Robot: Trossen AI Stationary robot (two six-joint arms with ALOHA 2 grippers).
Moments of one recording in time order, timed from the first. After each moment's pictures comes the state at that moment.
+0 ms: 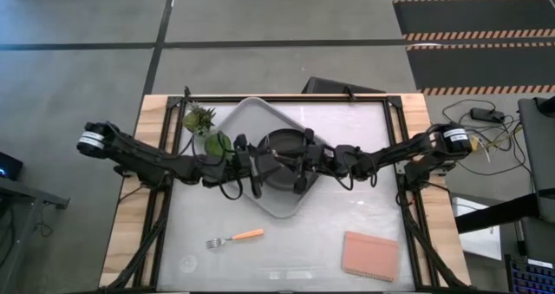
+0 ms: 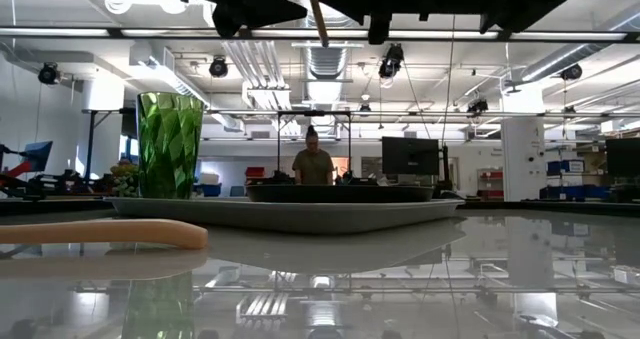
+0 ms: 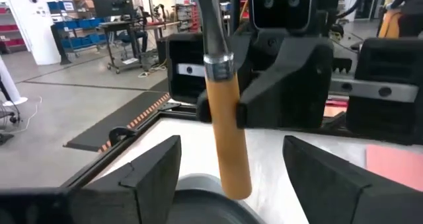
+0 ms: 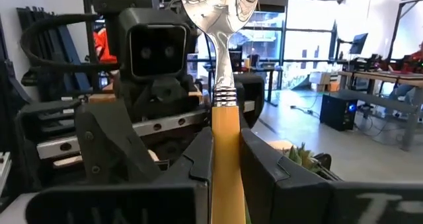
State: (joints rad) left arm -0.21 1.34 0.74 0.56 -0.53 0.01; right arm 0.08 1.61 0.82 0.96 0.23 -0.06
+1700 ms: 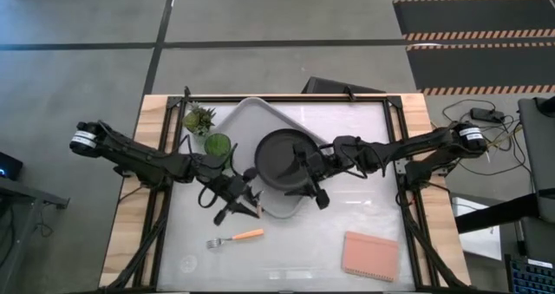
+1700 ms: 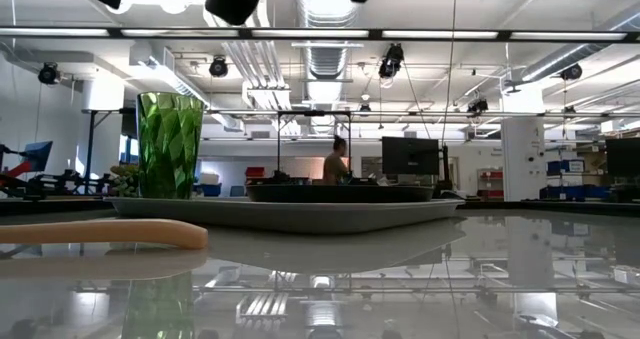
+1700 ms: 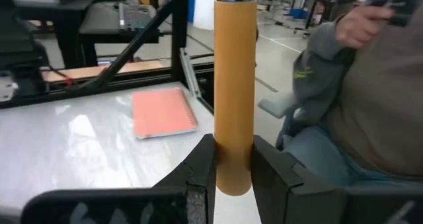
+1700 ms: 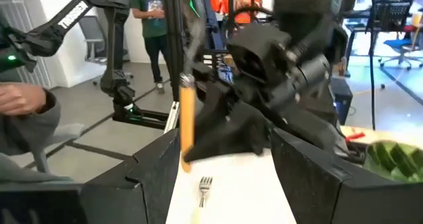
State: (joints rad) left arm -0.21 1.24 0.70 0.37 0.37 -0.05; right arm 0.07 1.47 0.96 0.49 -0.34 0.01
